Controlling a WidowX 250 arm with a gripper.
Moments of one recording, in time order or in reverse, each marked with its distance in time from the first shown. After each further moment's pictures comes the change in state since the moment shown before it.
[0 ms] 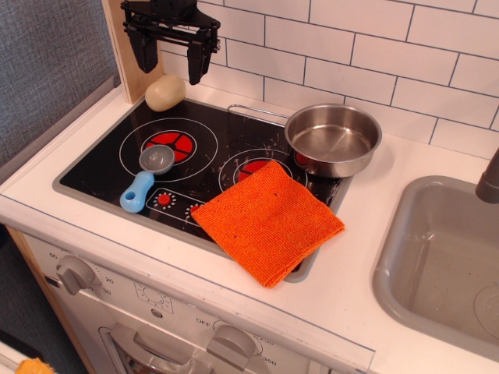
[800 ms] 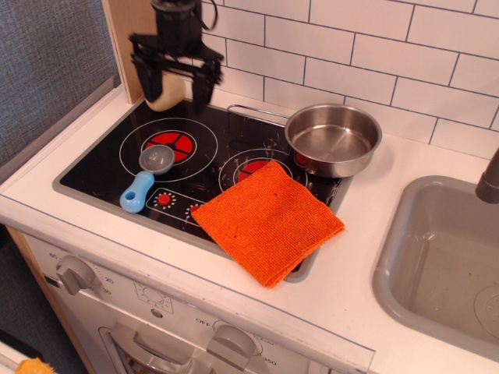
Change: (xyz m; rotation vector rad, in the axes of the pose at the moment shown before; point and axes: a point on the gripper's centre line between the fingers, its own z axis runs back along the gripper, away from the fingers) arm -0.015 -0.026 -0.031 -0.030 0.064 -0.078
